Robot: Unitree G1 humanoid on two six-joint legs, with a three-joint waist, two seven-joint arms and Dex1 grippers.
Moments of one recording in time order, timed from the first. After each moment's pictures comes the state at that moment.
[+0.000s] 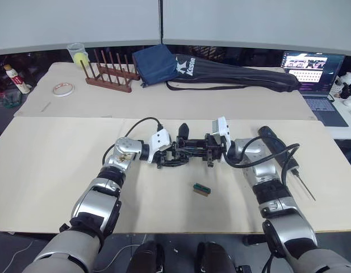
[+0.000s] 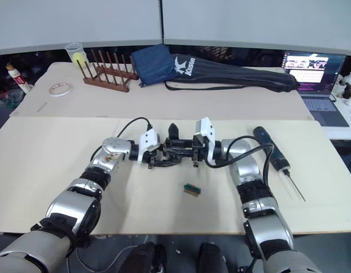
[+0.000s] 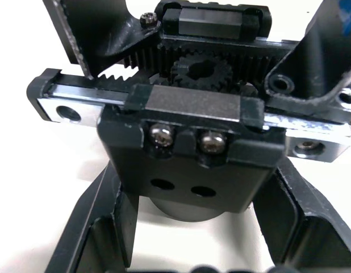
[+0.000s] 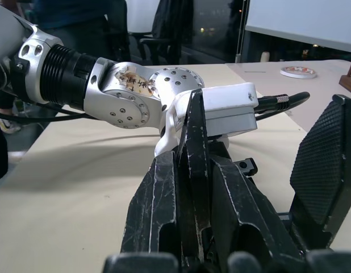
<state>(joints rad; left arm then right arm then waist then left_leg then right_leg) -0.94 0.28 -0.17 1.07 0.00 -0.29 -1.24 -0.73 -0.32 0.13 0.49 0.34 -0.01 1.31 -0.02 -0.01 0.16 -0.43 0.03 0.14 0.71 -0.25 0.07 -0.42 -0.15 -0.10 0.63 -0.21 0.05</state>
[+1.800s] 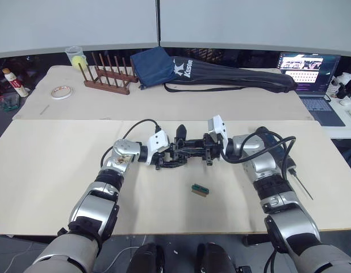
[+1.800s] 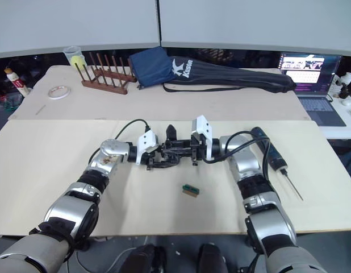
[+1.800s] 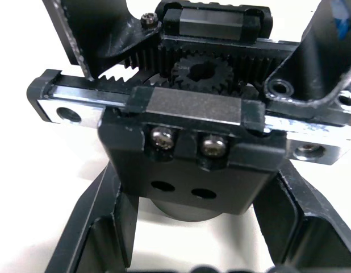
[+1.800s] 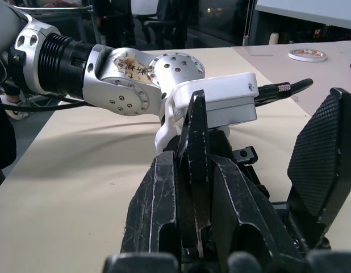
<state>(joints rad) -0.89 0.29 -0.16 0.99 0.00 -0.24 -1.22 -0.76 -0.35 0.19 0.52 0.33 0.04 1.31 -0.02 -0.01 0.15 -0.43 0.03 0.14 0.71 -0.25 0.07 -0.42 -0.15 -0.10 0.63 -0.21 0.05</state>
